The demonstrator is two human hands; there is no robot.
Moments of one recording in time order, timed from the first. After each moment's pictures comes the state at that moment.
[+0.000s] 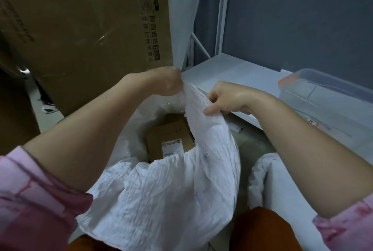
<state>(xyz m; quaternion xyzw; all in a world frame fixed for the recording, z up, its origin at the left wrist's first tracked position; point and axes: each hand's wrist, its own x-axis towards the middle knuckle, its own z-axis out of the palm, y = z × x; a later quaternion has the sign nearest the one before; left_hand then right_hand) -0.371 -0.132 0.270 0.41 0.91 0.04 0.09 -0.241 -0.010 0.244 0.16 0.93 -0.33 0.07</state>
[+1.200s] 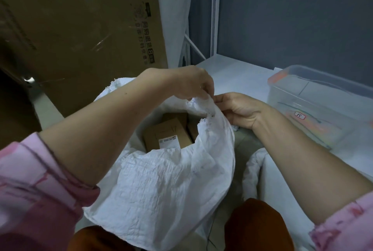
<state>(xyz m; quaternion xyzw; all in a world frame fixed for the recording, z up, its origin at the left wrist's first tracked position) -0.294 -0.106 0.290 0.60 0.80 -0.01 0.11 -0.191 0.017 0.199 0.16 0.61 -0.78 0.02</state>
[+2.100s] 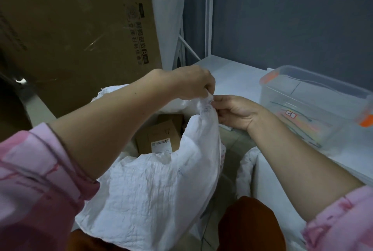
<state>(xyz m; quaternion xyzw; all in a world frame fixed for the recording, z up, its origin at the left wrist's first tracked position) -0.288 -0.085 0.278 0.63 0.78 -0.02 0.02 -0.179 0.024 0.191 0.15 0.54 -0.83 0.00</state>
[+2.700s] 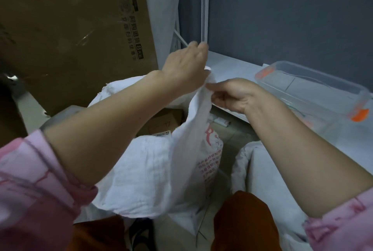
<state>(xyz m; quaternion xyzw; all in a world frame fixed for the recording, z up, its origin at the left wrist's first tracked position) -0.266 -0.085 0.282 0.52 0.83 0.09 -0.15 -0.179 0.020 0.228 0.29 0.53 -0.79 -0.10</state>
